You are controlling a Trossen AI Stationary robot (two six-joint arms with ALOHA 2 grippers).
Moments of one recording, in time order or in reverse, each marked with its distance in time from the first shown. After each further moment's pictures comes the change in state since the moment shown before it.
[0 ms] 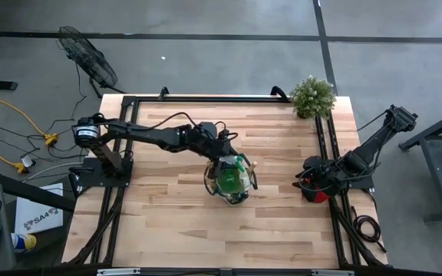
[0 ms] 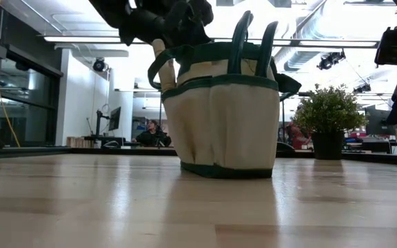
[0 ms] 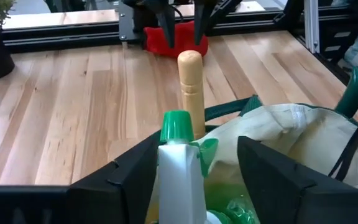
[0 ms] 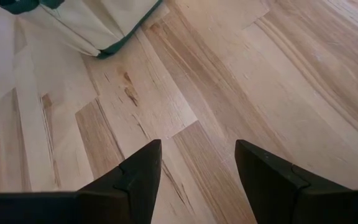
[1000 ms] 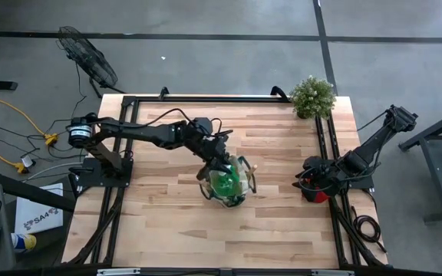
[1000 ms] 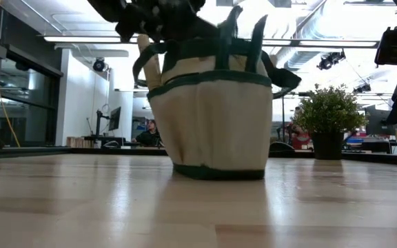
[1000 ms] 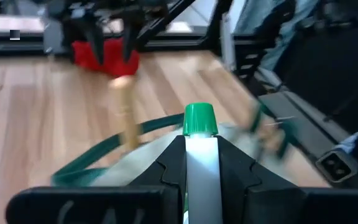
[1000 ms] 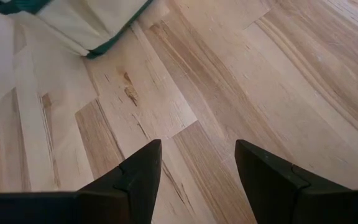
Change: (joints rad) left arm 0.014 -0.069 -0.005 -0.031 0.300 -0.065; right arm 0.000 0.000 0.000 0.001 0.000 0.000
